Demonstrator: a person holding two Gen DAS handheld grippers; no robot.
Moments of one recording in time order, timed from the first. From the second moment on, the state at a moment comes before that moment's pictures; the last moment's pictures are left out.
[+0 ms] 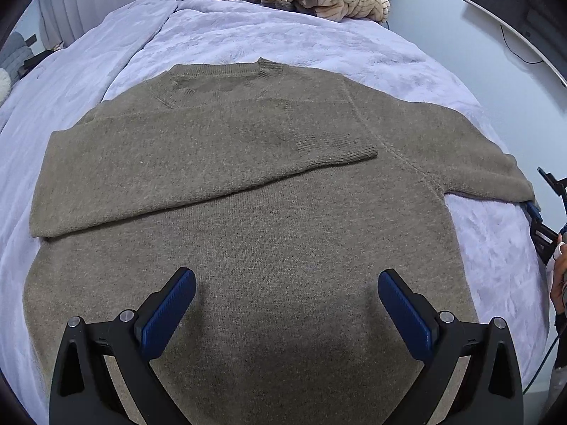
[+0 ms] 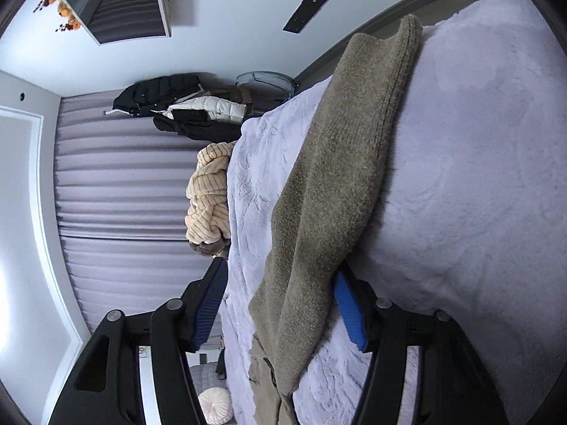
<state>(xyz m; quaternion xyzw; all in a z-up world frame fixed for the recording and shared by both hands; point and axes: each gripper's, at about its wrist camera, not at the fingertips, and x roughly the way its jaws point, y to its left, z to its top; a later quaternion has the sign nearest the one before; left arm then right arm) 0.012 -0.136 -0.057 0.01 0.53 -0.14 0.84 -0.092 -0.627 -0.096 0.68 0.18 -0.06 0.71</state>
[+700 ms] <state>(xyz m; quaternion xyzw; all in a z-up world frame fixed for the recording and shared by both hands) 0.041 -0.054 -0.047 -0.04 0.49 -0.08 0.86 0.036 -0.468 0.026 0.45 0.26 0.16 0.84</state>
